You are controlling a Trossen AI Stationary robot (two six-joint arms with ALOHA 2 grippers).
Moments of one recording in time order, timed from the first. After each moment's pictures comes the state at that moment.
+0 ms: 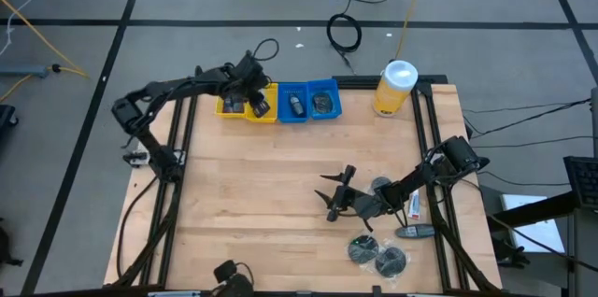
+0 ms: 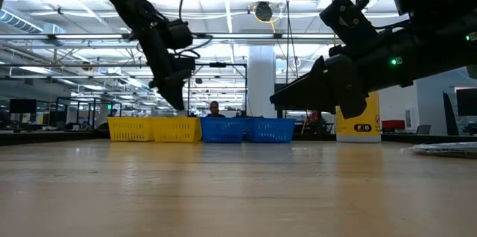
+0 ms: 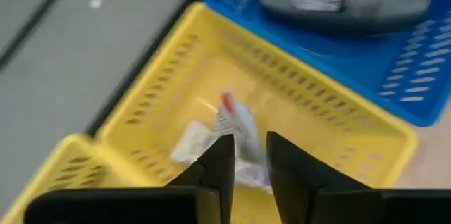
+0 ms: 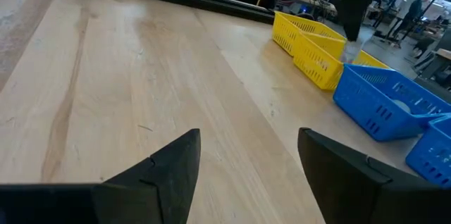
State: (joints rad) left arm 0.73 1.67 1.11 -0.47 0.02 0.16; right arm 0.44 1.91 0.58 1.01 0.86 -0.03
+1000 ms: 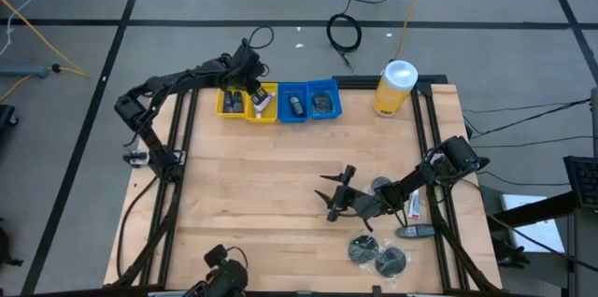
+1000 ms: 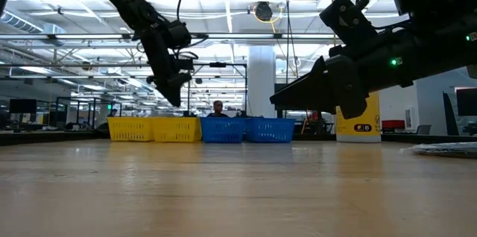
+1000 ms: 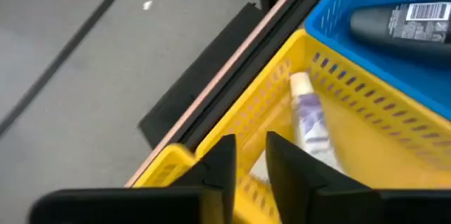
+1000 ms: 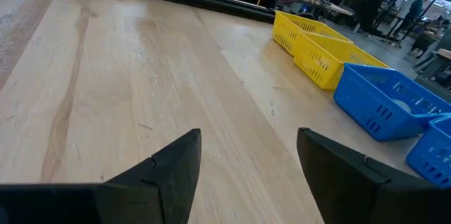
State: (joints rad) left arm 0.81 1.70 1.18 -0.46 -0.09 0.20; right arm 0.44 1.91 0.58 1.00 0.86 -0.03
